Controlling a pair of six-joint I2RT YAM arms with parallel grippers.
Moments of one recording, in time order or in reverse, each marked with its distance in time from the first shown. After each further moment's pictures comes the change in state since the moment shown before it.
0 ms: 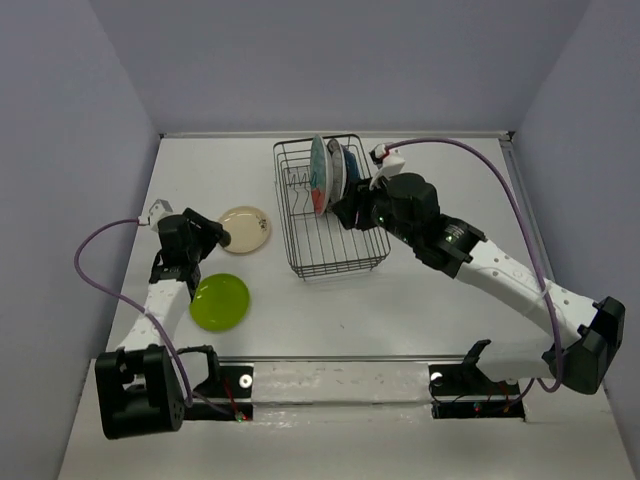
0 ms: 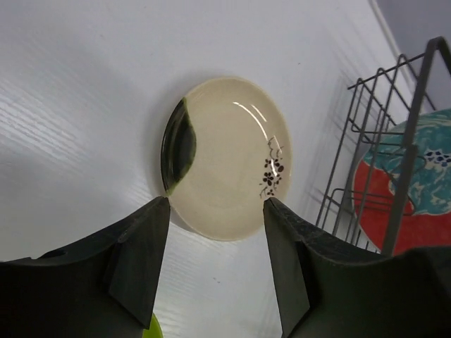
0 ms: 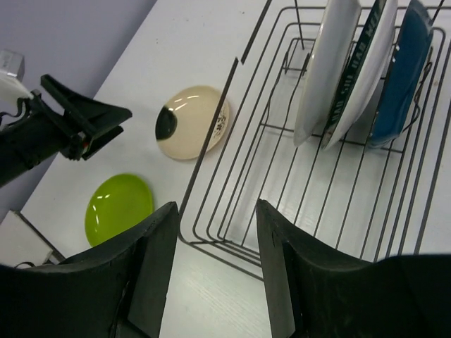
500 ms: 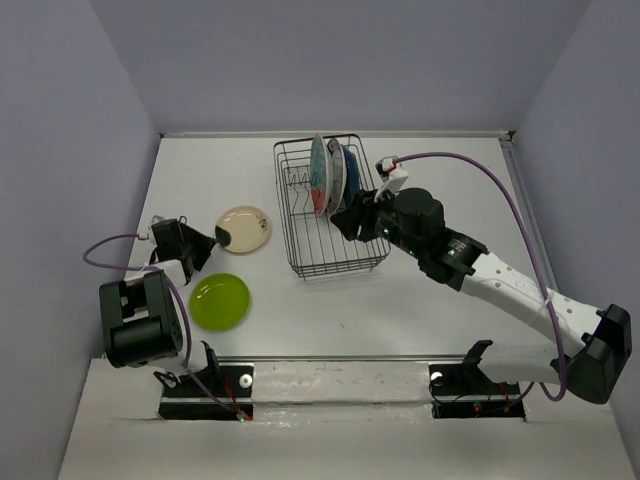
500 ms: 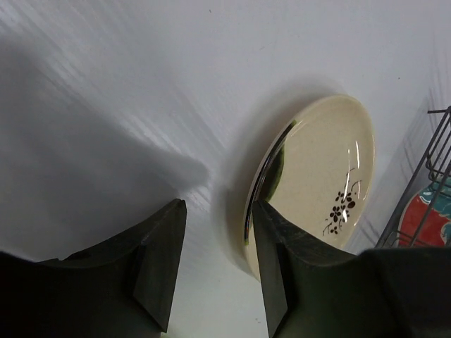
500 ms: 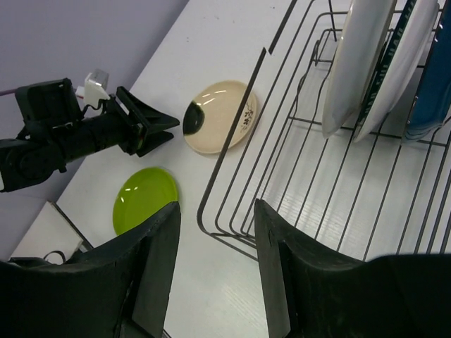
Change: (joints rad) left arm 0.156 0.413 0.003 0.157 0.156 -0.069; right arm 0.003 -0.079 -0.176 0.139 -0.076 0.071
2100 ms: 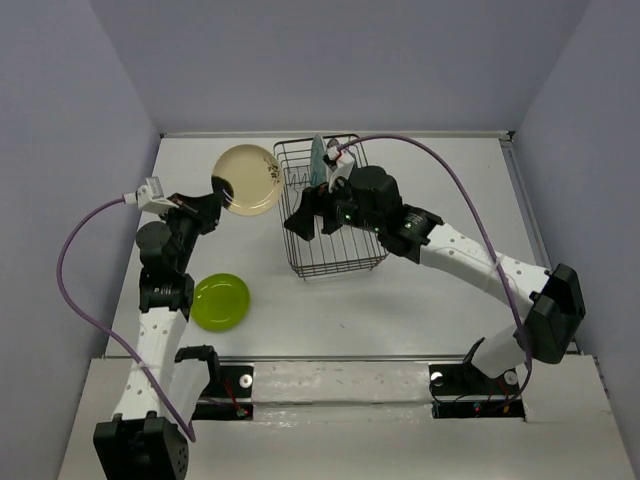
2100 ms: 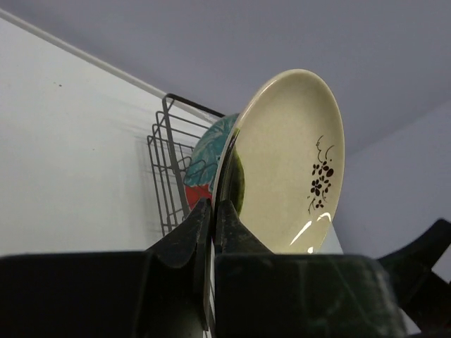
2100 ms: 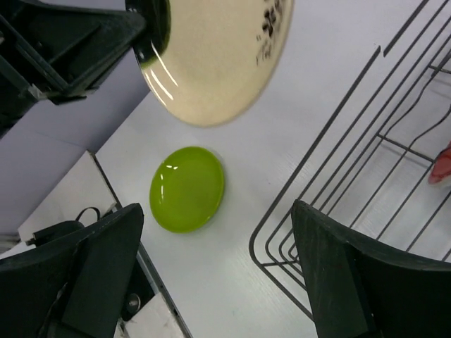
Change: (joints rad) left arm -0.160 -0.650 0.036 0.085 0.093 0.074; right arm 0.027 0.286 0.233 0.002 -0.281 -0.055
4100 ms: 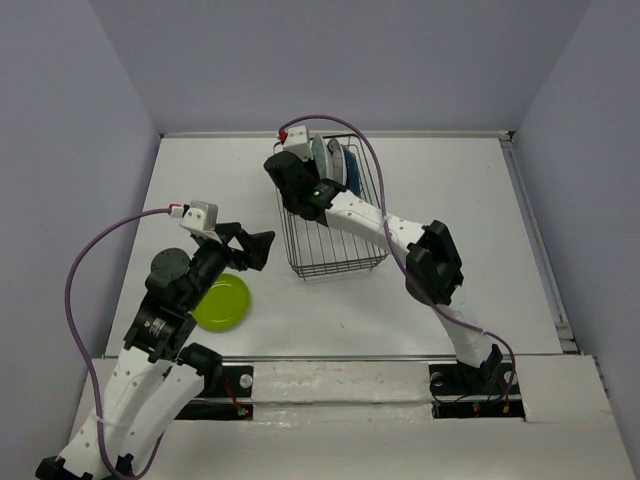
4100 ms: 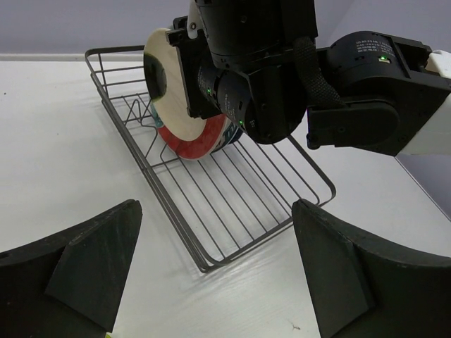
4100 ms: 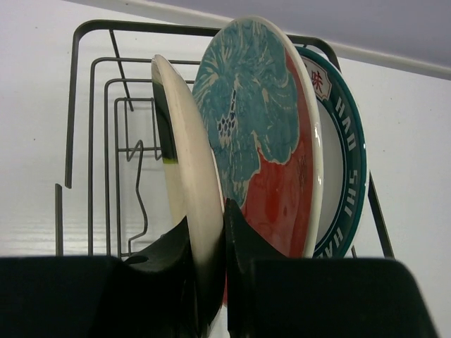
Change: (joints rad) left arm -0.524 -0.285 0.114 -0.465 -0.176 0.447; right arm 0.031 0.764 0.805 -0.300 1.089 -0.220
